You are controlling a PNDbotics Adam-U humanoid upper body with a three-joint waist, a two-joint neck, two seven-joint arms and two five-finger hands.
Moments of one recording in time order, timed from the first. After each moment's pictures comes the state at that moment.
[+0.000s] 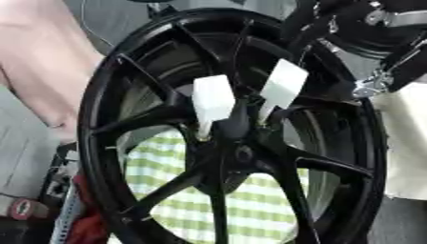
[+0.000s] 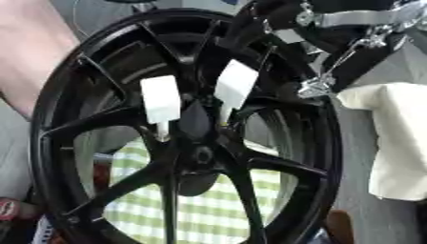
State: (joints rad) left arm -0.19 0.31 0.12 -1.98 0.14 -0.23 0.15; right arm -0.88 -1.04 0.38 -1.76 0.10 -0.61 0.57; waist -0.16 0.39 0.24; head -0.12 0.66
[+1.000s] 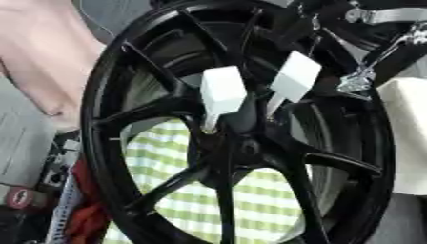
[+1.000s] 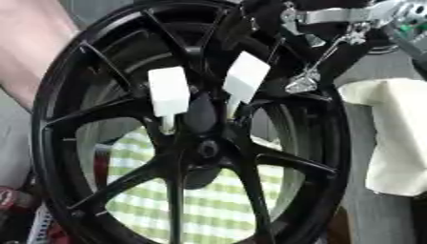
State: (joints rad) left arm -0.20 0.31 0.11 -1.98 0.12 -0.22 0.15; right arm -0.91 -1.00 0.42 -1.72 0.12 -0.59 0.58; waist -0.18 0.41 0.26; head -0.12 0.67
